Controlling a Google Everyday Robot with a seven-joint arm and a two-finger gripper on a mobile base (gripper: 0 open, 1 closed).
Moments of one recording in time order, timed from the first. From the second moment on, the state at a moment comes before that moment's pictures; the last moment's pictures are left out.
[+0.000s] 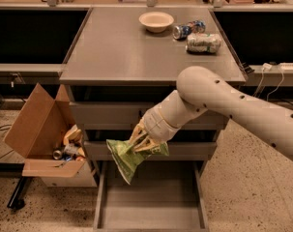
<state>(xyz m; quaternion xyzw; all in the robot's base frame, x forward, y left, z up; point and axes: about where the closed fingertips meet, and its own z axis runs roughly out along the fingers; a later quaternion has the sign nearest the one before) 0.489 0.012 0.715 -0.88 0.35 0.14 0.30</state>
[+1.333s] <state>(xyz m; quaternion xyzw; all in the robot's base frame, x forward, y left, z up) 0.555 0.054 0.854 -0.86 0.34 0.11 0.37</state>
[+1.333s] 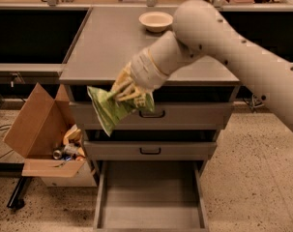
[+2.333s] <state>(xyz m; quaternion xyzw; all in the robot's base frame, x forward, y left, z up) 0.579 0.064 0.903 -0.85 0.34 0.07 0.40</state>
